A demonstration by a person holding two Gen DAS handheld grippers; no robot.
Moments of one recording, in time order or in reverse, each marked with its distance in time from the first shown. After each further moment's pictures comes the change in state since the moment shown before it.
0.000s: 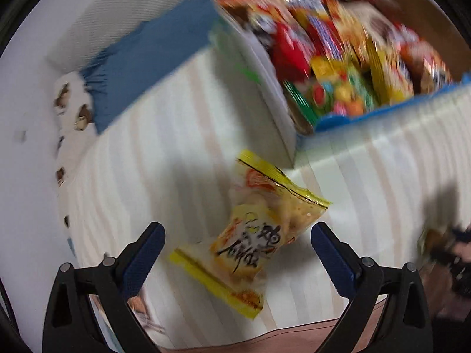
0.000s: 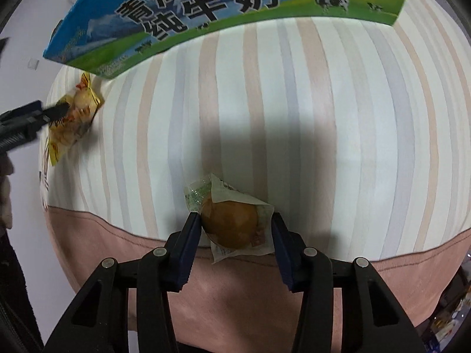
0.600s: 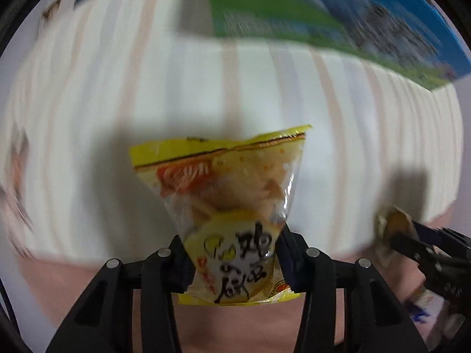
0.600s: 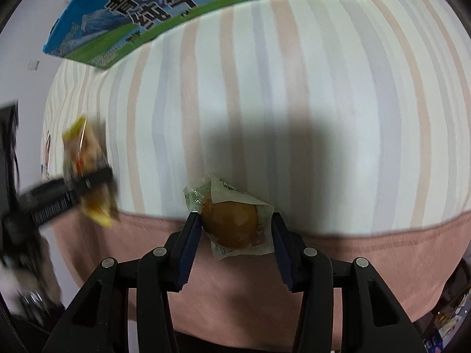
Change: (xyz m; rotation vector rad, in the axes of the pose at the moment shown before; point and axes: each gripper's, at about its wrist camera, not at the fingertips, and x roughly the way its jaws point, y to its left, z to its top) left arm 0.024 -0.068 -0.110 -0.341 0.120 -0.313; right arm 0.003 -0.027 -0.012 0.013 0.037 0.022
